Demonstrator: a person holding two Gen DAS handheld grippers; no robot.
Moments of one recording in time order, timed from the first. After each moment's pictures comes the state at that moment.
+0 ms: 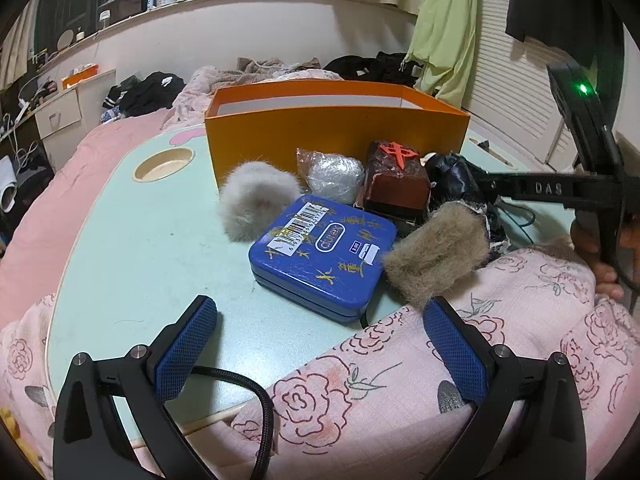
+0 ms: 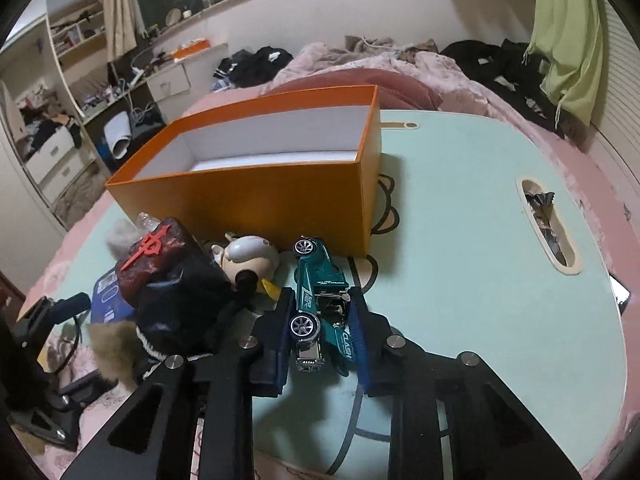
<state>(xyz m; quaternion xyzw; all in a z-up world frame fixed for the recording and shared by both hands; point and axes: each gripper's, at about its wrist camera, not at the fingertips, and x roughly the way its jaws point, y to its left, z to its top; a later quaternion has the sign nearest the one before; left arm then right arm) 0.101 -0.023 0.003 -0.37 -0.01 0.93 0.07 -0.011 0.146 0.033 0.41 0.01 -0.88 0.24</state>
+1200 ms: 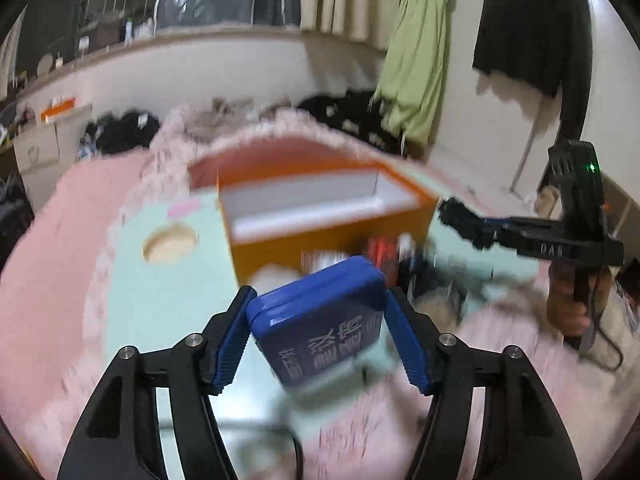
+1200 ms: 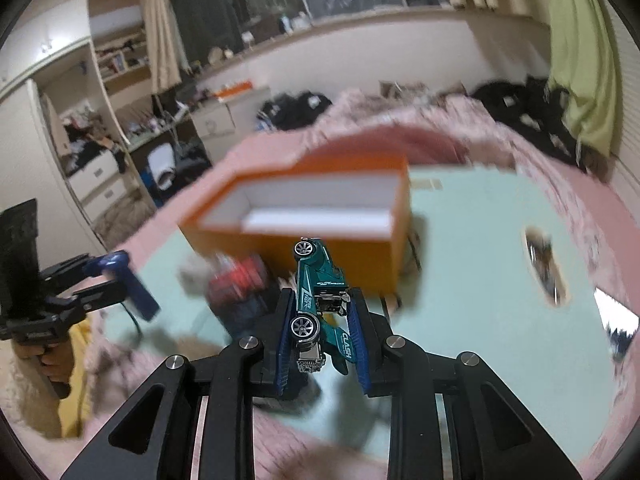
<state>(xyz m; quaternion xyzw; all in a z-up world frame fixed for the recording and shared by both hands) 0.052 -0.038 0.086 -0.30 -0.01 0.94 0.13 0.015 0.154 0.096 0.32 -0.01 -0.90 0.31</state>
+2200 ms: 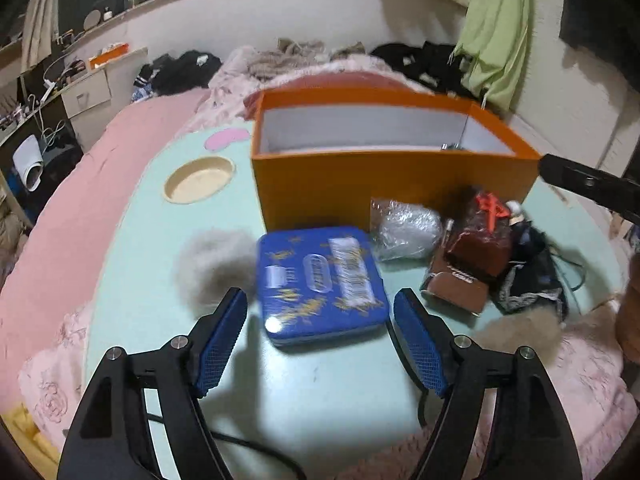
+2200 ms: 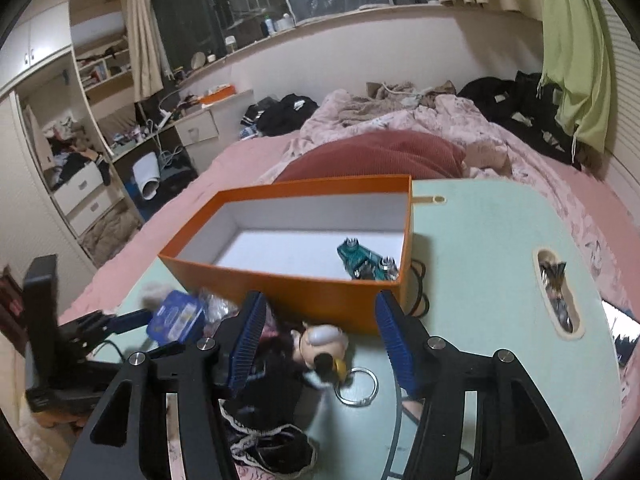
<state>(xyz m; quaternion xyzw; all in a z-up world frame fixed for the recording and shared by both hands) 0.013 -0.026 0.009 -0.42 -0.02 0.91 -0.01 -0.016 0.140 0.078 0.34 -0.02 -0.90 0.27</state>
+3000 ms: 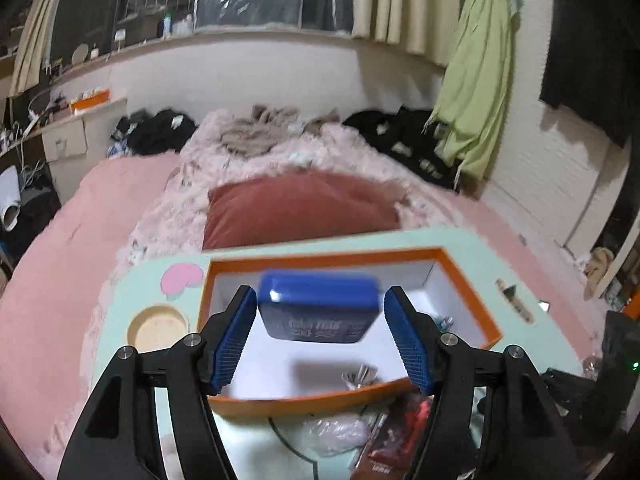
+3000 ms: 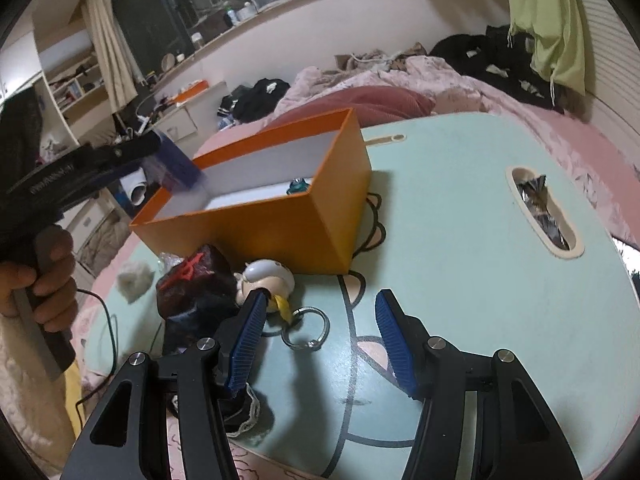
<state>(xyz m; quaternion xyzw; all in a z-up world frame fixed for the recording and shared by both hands) -0.052 -0.017 0.097 -0.32 -0.05 0.95 0.04 -0.012 0.178 0.034 0.39 -0.08 -0.88 0.25</state>
